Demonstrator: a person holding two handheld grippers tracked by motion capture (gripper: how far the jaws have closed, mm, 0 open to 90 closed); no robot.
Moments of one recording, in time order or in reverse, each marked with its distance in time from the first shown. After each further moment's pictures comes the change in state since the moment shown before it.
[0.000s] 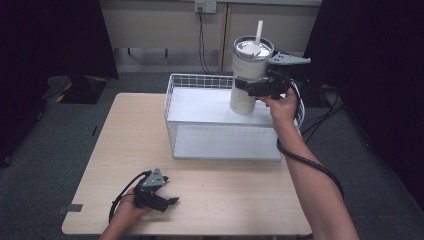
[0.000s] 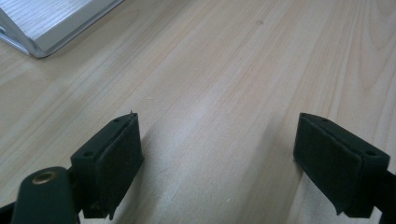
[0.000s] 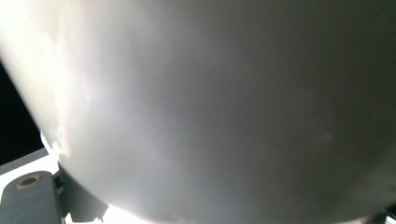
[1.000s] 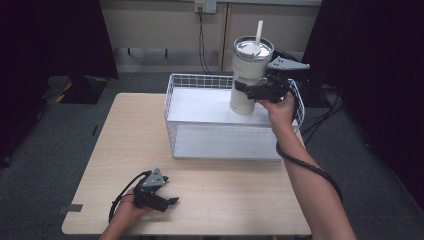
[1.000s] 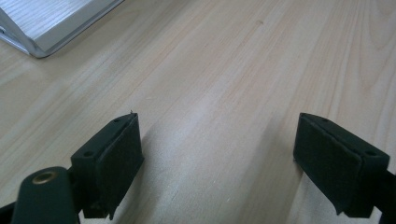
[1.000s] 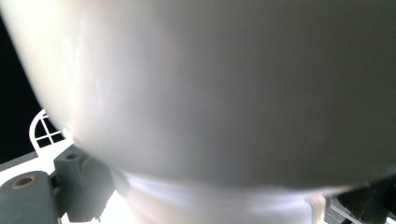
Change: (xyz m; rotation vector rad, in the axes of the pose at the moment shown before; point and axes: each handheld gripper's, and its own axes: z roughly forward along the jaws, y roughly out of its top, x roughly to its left) left arm 0.000 0.000 0.000 0.000 0.000 0.000; right arm 0.001 -0.011 0.002 -0.039 -0.018 -0.025
